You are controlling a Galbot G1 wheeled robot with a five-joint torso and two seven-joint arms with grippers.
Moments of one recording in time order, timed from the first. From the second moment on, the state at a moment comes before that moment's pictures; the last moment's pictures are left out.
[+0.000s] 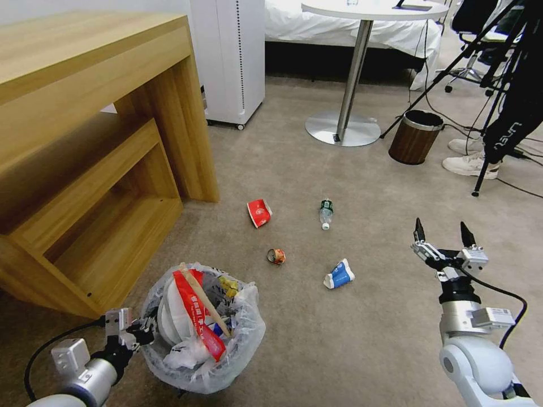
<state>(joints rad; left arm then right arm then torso) 1.83 -1.09 -0.79 -2.21 -0.79 0.38 -0.03 -1.47 1.08 0.63 1.92 0.47 0.38 0.17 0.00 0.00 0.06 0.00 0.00</state>
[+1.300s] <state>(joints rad) 1.83 -1.10 -0.79 -2.19 -0.79 0.38 -0.04 -1.47 1.08 0.62 1.91 0.46 0.41 0.15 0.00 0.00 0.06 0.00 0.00</state>
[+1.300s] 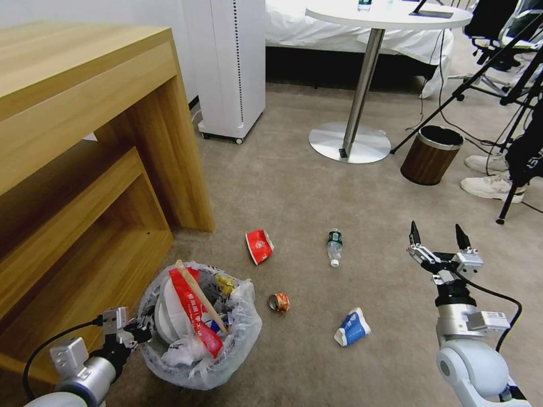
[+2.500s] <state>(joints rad) 1.82 -1.15 -0.77 -2.16 -0.76 0.35 -0.02 -1.29 1.08 0.32 1.80 1.13 -0.24 0.73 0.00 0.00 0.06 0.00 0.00</state>
